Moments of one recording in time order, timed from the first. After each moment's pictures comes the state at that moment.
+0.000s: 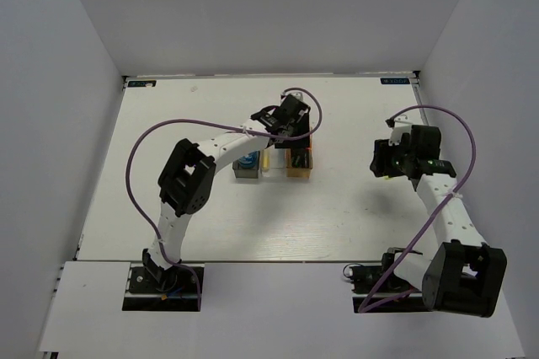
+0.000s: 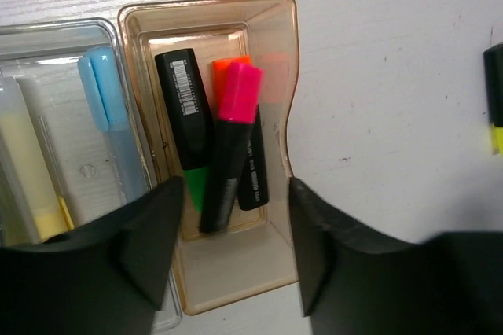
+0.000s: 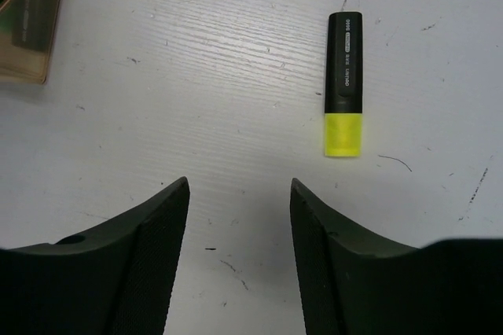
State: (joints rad) left arm -0.77 2.11 1.73 -0.48 -0.12 -0.62; right arm -0.07 1.12 0.77 -0.48 -0.29 -0.18
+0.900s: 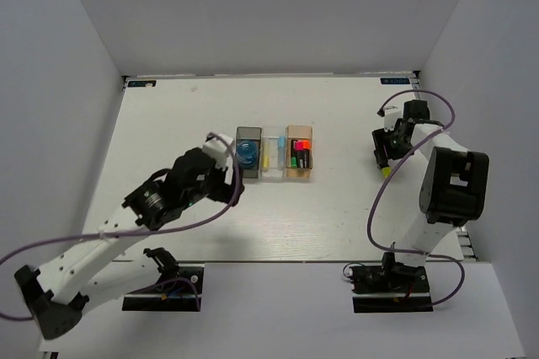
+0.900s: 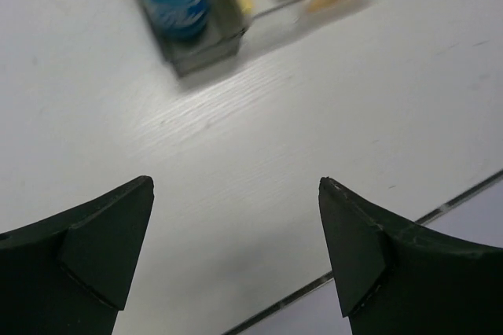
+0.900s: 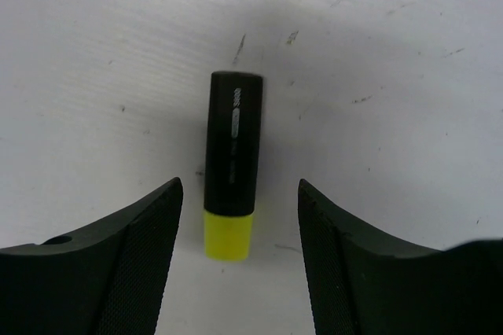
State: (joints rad) left arm -0.83 0.93 0.94 -0.62 -0.18 -0.25; right arm -0.13 1.72 1.12 -0.53 -0.21 -0.43
